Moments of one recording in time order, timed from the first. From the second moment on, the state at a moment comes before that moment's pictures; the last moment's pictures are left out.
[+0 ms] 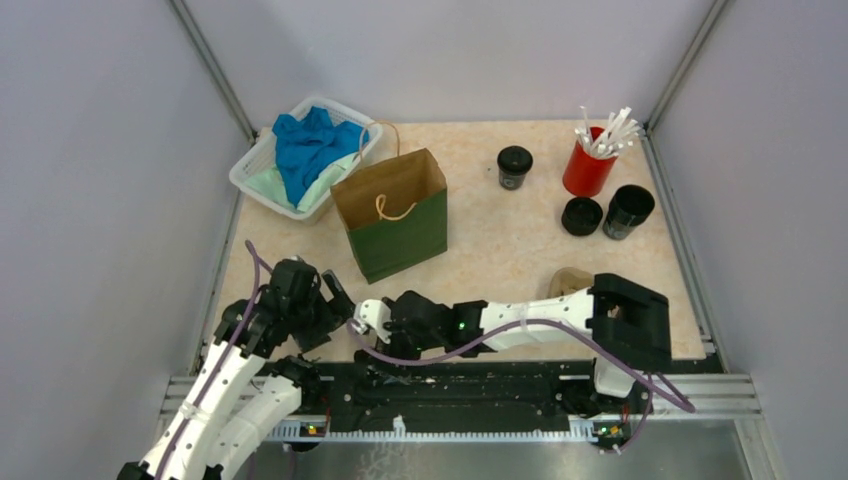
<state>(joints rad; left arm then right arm) -0.41 0.62 0.74 -1.11 0.08 -0.96 1.36 1.66 1.00 0.00 -0.12 -0.01</state>
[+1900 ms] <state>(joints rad) -0.41 0.89 0.84 -0.80 0.24 -0.77 1.35 1.73 0.72 0.84 0.30 -0.31</state>
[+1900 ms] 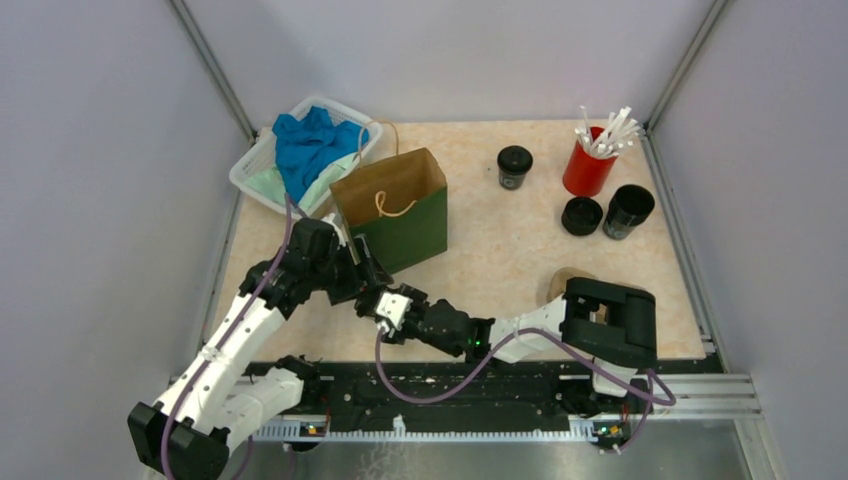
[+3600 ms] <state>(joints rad) -0.41 0.81 0.77 -0.74 0.37 -0.82 1.32 1.66 0.59 0.89 0.35 0.05</state>
